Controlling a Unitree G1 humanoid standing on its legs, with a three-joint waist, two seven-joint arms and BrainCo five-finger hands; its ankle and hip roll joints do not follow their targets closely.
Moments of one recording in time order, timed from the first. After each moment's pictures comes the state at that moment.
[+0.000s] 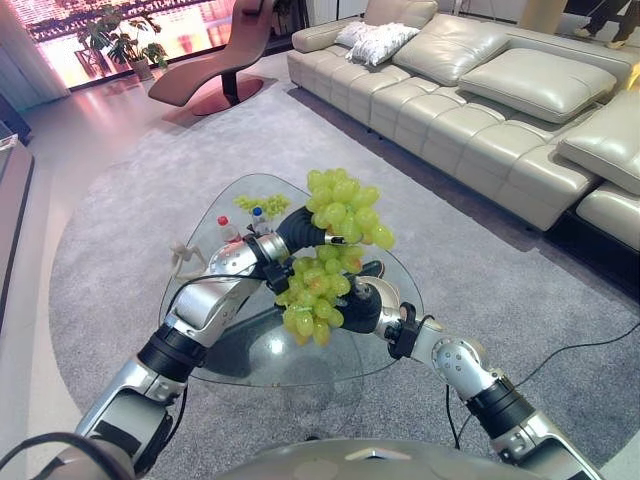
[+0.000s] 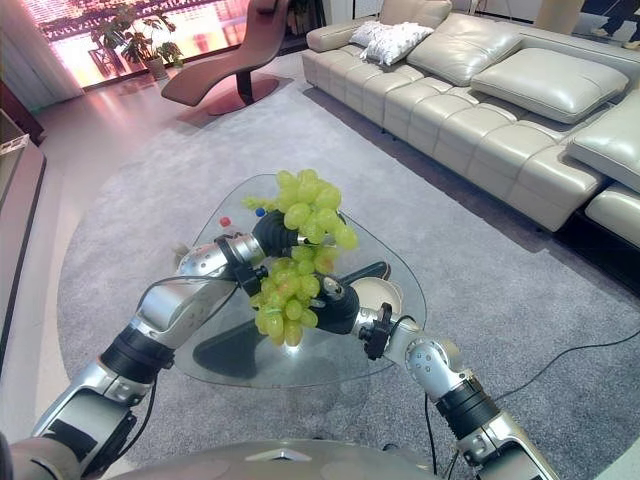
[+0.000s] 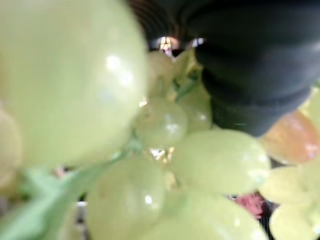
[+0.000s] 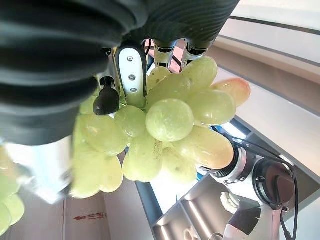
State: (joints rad) left arm -0.41 0.46 -0.43 -0.06 -0.61 0.11 -0.38; right arm -0.16 -0.34 0.48 0.03 1.17 0.44 0.68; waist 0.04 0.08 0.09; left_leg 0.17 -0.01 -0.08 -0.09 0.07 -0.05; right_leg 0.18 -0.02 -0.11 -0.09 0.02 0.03
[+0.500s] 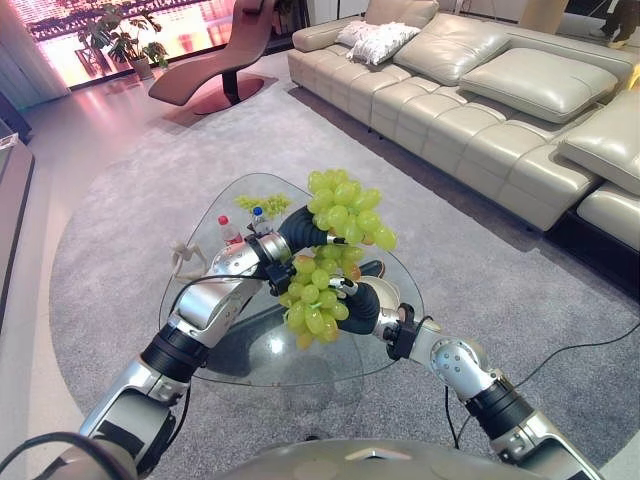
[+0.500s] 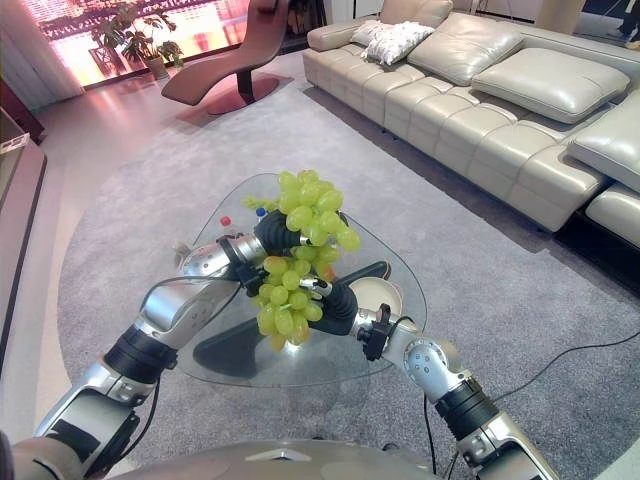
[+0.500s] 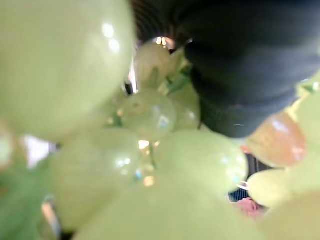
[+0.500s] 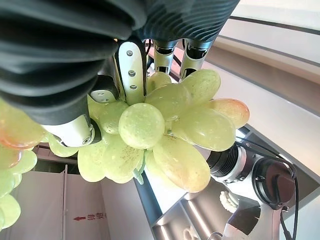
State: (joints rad) left arm -0.41 0.45 -0.43 -0.06 -0.61 0.11 -0.37; right arm -0.16 -0.34 0.49 0.03 1.17 0.44 0.68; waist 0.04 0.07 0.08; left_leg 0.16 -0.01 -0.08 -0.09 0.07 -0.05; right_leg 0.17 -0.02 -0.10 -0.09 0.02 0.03
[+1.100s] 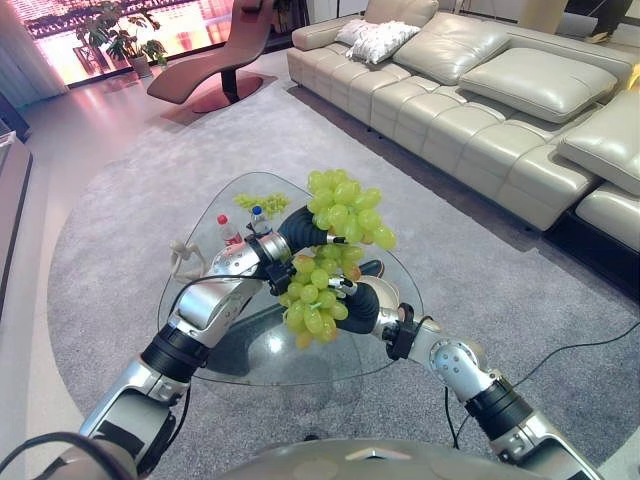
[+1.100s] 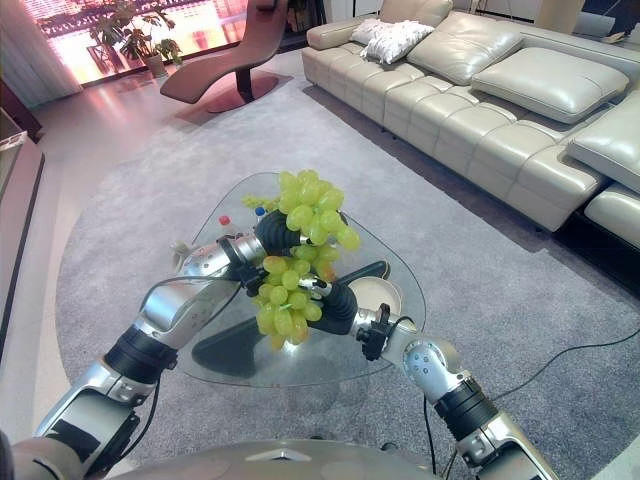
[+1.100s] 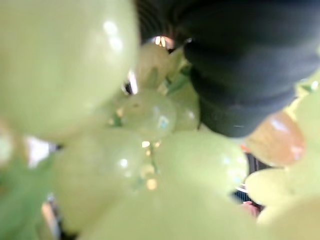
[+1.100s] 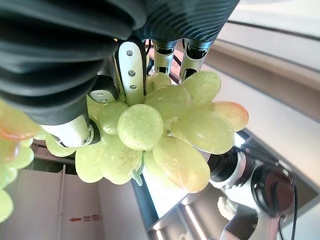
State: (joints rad) left arm -0.41 0.46 -0.43 -0.05 -0.61 0.13 -0.36; right arm -0.16 -0.34 0.50 0.03 1.10 0.37 0.67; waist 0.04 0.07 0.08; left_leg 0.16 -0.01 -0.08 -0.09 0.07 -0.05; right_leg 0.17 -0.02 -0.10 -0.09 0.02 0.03
